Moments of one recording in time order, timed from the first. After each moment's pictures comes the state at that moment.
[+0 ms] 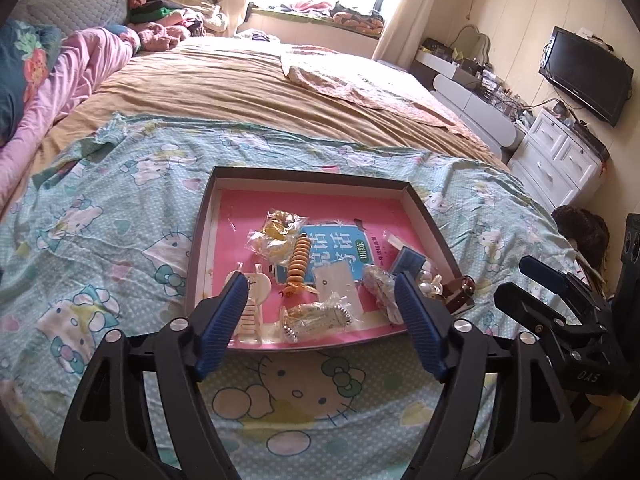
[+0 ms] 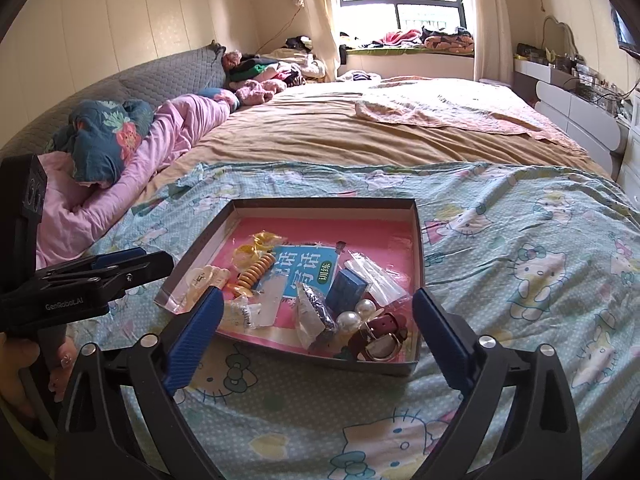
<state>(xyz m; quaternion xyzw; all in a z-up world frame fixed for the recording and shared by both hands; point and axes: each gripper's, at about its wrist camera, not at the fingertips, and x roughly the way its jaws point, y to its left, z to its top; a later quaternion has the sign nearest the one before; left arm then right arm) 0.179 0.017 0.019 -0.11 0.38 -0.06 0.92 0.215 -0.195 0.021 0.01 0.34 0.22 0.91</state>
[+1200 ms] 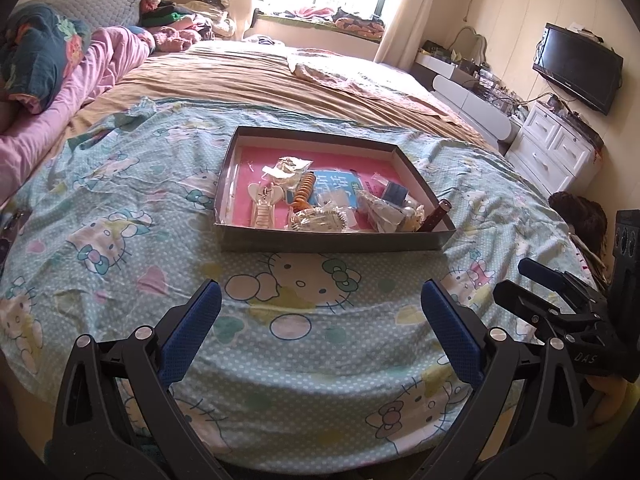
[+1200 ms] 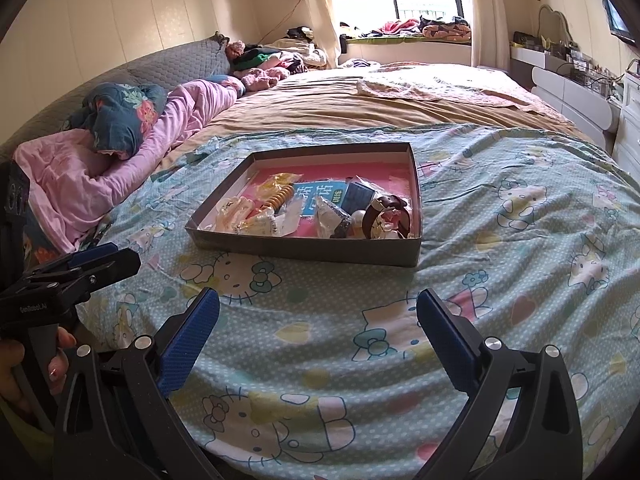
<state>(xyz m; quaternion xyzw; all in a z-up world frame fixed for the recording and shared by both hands) 0.076 0.011 0.001 -0.10 0.37 -0.05 0.92 0.117 -0.212 -0.006 0.01 0.36 0.23 0.91</state>
